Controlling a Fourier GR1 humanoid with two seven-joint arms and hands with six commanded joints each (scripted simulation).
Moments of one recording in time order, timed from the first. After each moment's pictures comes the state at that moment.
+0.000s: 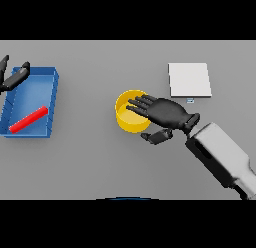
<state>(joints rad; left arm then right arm) -0.59 0.86 -0.58 -1.09 0.41 0.26 0.35 -0.50 -0.41 0.58 -1.43 0.83 0.35 -0.18</state>
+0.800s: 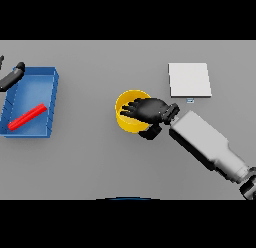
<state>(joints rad) -0.56 0.89 -0.56 -1.10 0.43 0.25 0.32 -0.71 -0.33 0.73 -1.15 0.92 0.50 -0.18</state>
